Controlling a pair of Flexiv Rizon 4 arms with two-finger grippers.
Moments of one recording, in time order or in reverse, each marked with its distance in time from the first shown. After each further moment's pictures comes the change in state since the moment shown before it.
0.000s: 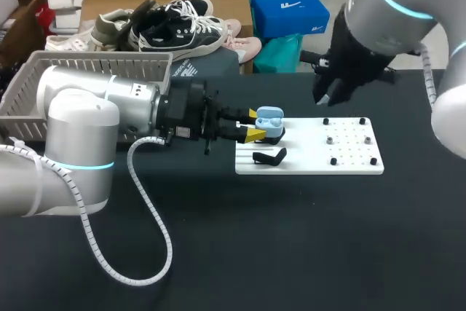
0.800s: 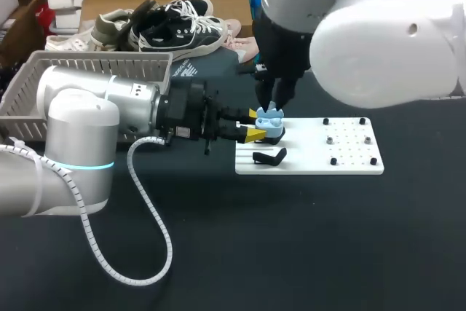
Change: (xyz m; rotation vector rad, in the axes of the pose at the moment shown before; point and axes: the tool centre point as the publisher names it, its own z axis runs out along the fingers) left arm 0.000 0.000 0.000 0.000 0.000 0.000; right arm 0.018 0.072 0.032 0.039 0.204 -0.364
